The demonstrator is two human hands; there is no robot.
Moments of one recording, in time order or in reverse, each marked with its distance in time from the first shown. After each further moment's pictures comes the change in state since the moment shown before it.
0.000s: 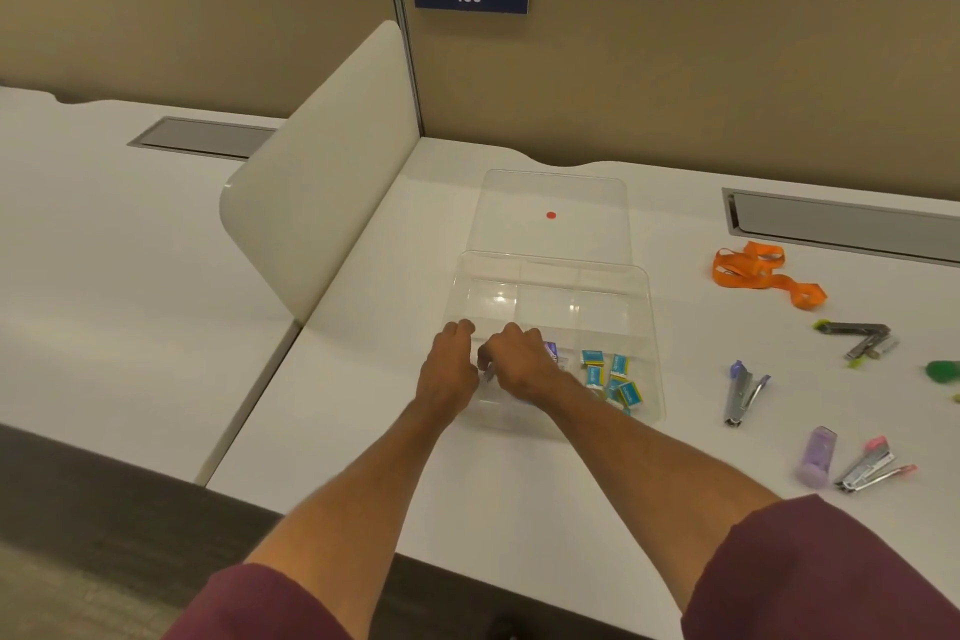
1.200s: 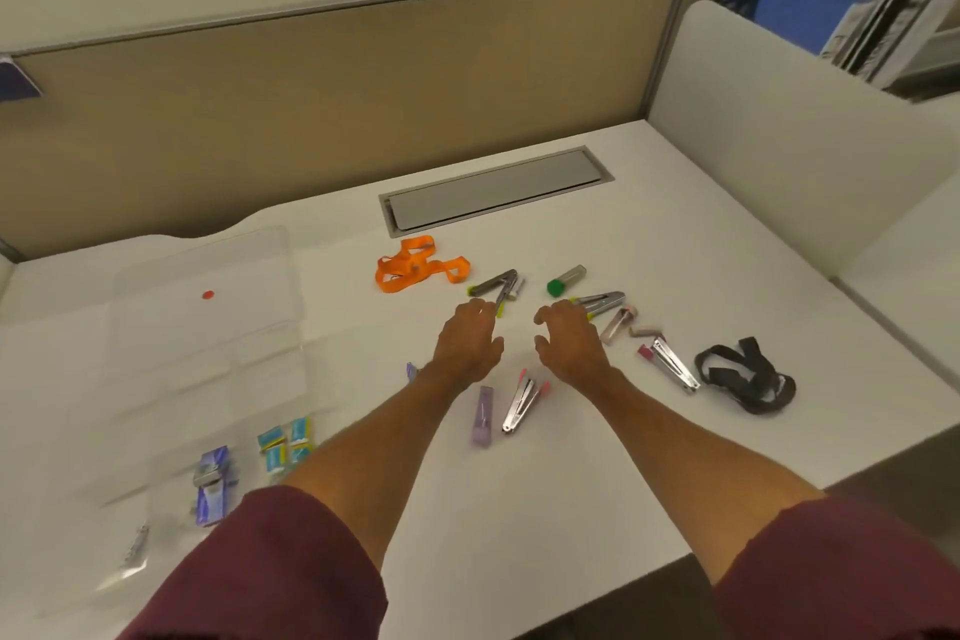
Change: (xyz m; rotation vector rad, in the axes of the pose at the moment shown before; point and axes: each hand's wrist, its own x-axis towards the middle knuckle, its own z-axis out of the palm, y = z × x) left_hand 0.016 0.382 0.215 0.270 -0.335 0.677; right_hand -0.273 0.371 -0.044 0.243 0.413 0.811
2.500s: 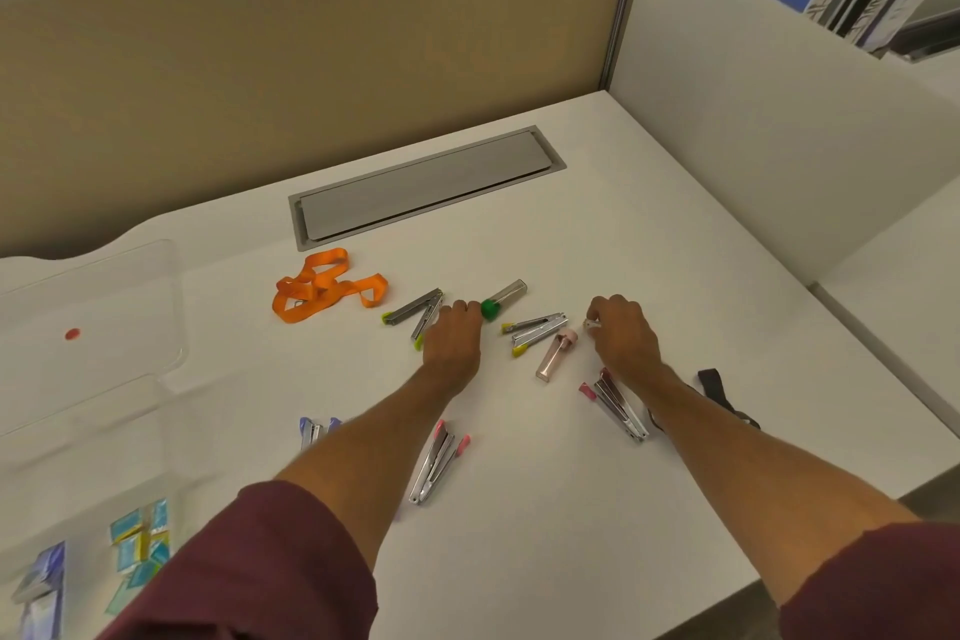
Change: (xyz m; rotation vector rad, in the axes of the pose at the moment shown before) left_hand 0.120 0.066 0.067 0.153 -0.052 -0.104; right_hand 0.079 0.177 -0.027 -0.015 0.017 0.226
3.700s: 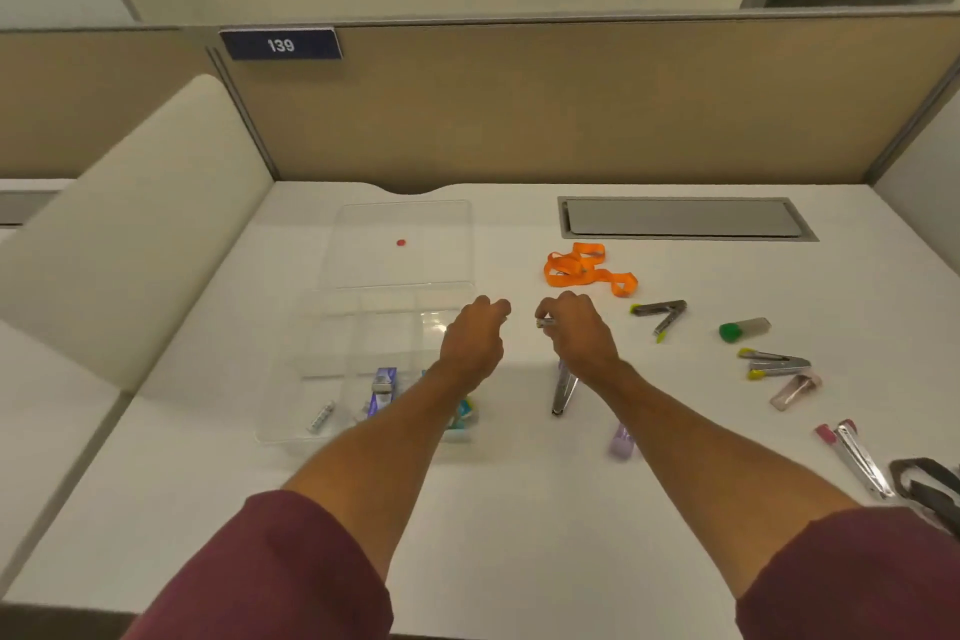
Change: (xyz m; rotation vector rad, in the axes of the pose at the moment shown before) left_hand -0.224 -0.238 -0.093 -0.240 0.287 -0.298; right_hand -0.156 -0.340 0.064 -0.051 -0.080 -0.622
